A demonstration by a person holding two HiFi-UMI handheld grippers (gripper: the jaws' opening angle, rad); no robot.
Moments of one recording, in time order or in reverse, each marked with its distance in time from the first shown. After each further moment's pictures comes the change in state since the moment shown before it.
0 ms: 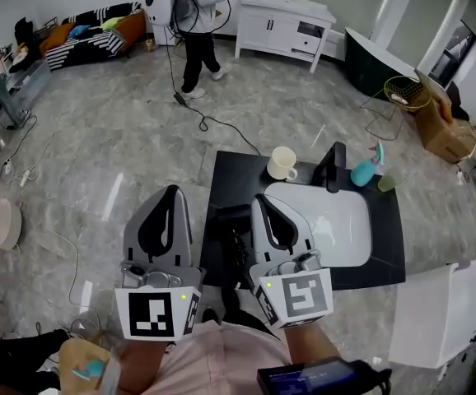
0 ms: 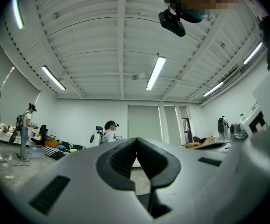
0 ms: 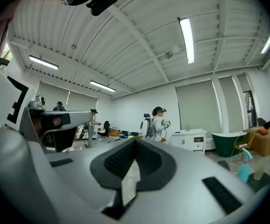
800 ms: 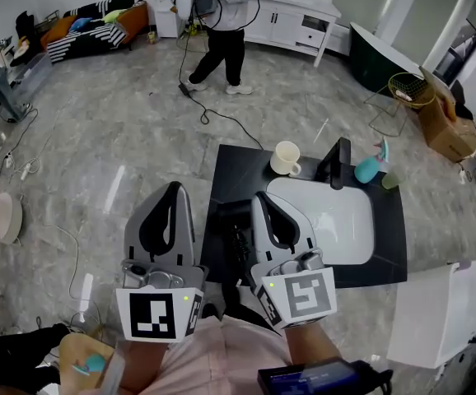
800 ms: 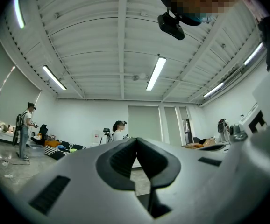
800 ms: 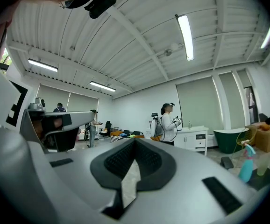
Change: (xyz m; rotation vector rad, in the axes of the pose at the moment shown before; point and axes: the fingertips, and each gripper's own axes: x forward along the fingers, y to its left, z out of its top) left arm 0.002 0.000 -0.003 -0.008 -0.004 0.003; right arm 0.005 0.003 -0.004 0.030 0.013 0.022
